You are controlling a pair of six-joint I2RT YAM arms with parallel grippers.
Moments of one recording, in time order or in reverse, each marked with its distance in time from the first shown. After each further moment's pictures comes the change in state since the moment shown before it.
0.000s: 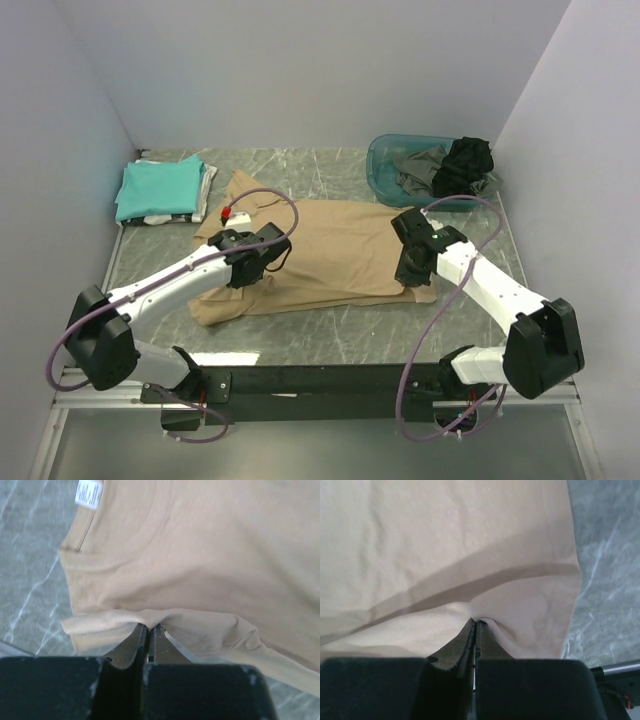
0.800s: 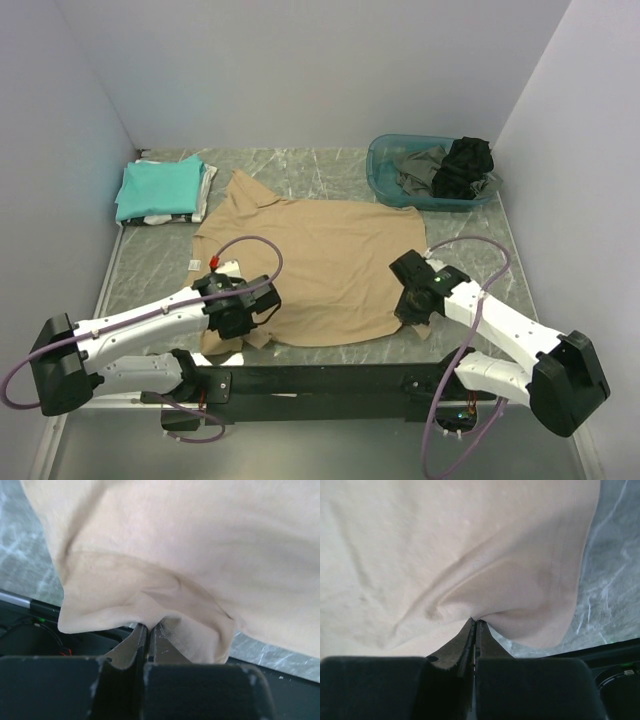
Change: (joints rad) left arm -0.249 -0.249 -0.267 -0.101 0.239 -0.325; right arm 0.151 -0.225 -0.312 0.027 -0.042 0.275
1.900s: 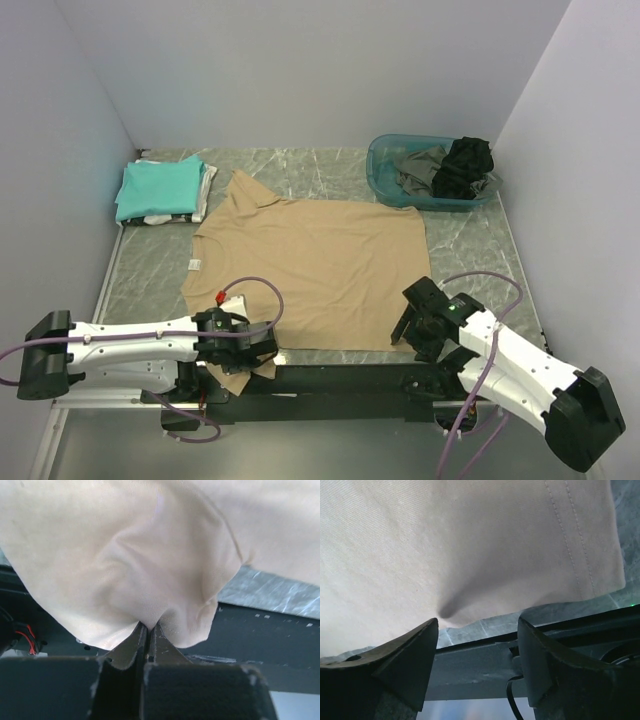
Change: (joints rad) left arm -0.311 -0.097 -0.182 0.098 0.136 -0.253; right arm 0.000 -0.215 -0.198 -0.054 -0.179 0.150
